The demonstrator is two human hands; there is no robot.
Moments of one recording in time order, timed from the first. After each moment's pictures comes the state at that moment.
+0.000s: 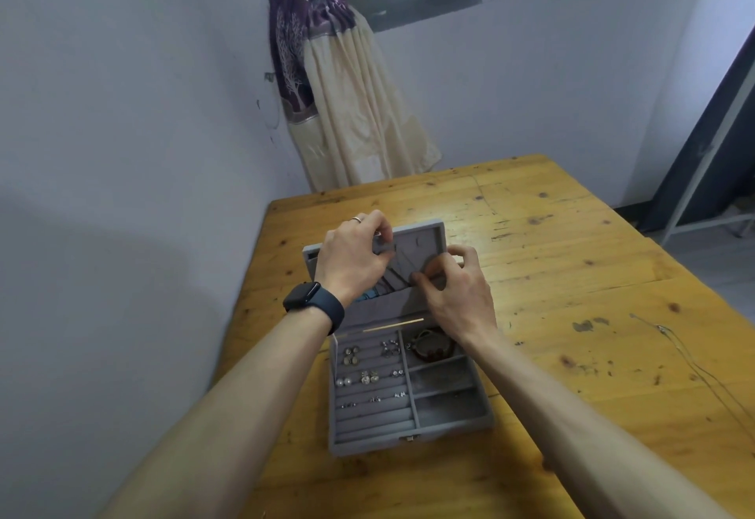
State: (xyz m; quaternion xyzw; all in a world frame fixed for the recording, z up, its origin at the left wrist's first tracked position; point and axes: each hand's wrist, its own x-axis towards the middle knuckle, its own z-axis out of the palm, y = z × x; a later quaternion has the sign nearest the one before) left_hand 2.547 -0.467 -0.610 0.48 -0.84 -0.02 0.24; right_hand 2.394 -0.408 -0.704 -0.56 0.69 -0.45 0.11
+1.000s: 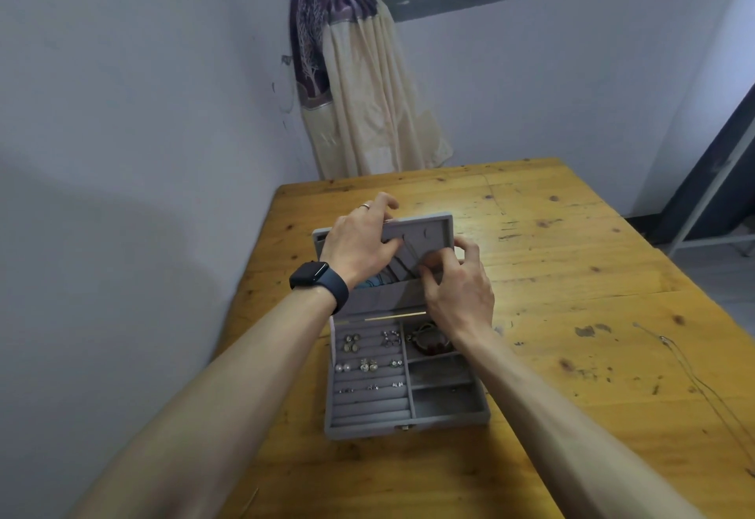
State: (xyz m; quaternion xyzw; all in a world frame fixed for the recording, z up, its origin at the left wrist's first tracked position) left_hand 2.549 -0.475 -0.610 0.49 -0.85 -0.02 0.21; right_hand 2.408 -0.407 -0.700 -0.55 0.73 -0.40 0.06
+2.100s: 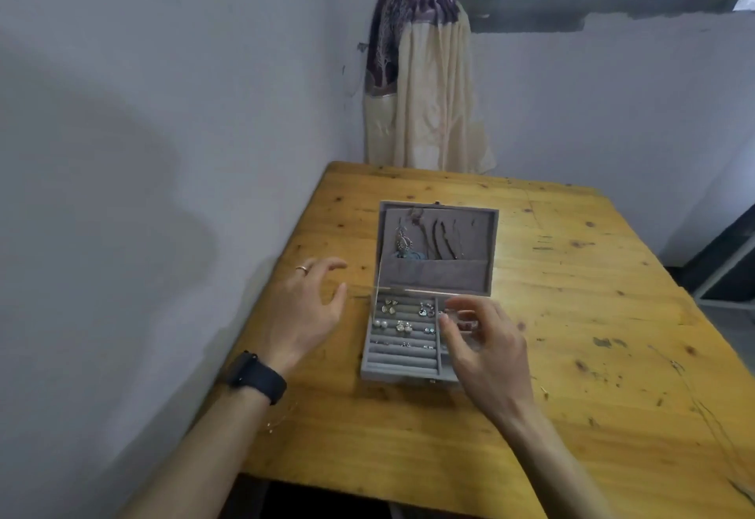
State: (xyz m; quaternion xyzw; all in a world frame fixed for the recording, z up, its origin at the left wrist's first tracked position) left_hand 2.695 -0.337 -0.655 0.60 -0.72 -0.08 0.33; right_hand 2.454 -0.271 -0.670 -0.63 0.56 -0.50 0.18
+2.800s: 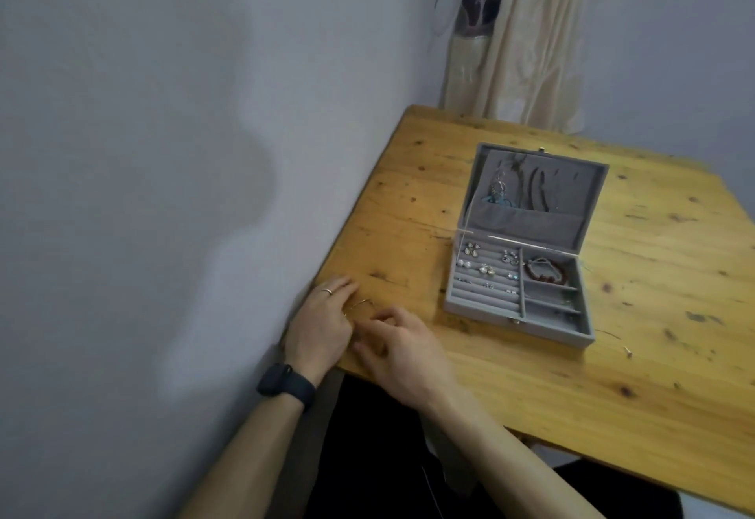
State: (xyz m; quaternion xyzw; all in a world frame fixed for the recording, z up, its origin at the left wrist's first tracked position) left_hand 2.784 -0.243 -0.748 0.71 -0.65 -0.12 0.25; right_hand 2.622 -0.227 -0.737 -0.83 0.49 -0.20 0.19
